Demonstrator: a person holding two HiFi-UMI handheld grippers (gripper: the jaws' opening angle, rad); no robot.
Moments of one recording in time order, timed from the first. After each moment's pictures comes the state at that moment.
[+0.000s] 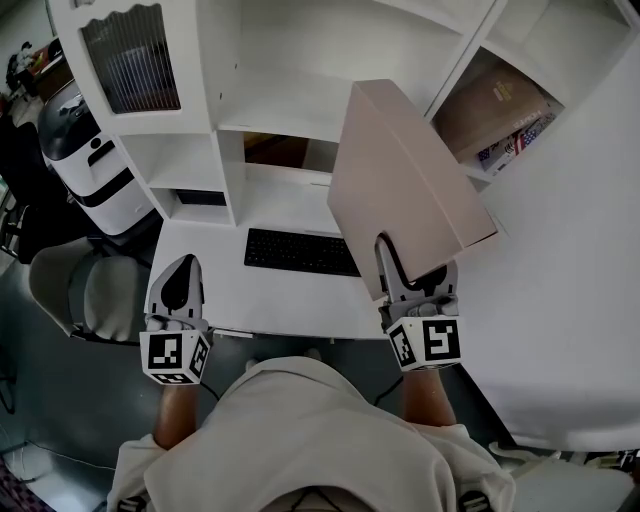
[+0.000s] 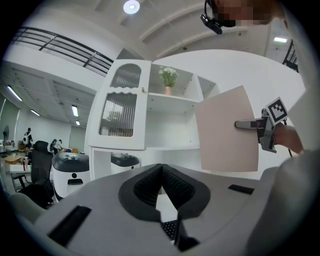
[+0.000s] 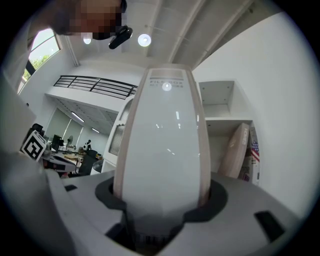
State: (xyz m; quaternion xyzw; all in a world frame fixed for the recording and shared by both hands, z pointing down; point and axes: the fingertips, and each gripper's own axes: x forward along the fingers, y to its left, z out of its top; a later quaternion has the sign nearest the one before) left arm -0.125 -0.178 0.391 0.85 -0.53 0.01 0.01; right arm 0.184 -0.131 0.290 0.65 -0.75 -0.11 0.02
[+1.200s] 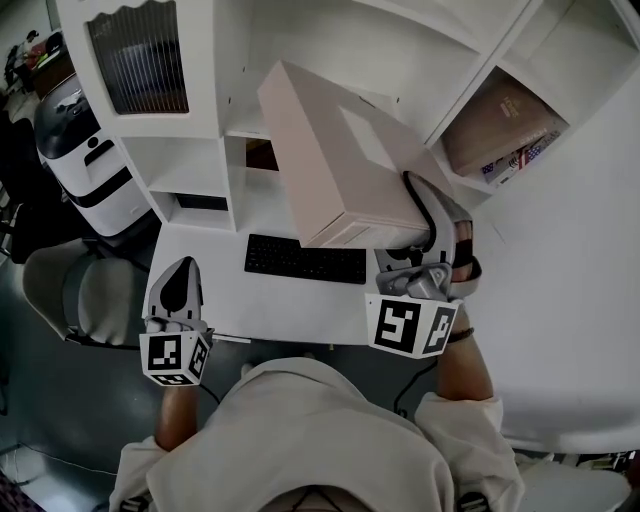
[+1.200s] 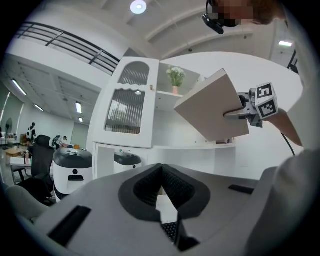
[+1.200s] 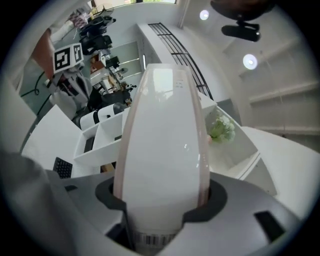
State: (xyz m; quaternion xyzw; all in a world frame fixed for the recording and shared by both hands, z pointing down) left arm -0.147 -0.200 0.400 0.84 -0.54 -0.01 0.03; right arm 0.109 -0.191 0.233 0.54 -0.62 -0.44 0.37
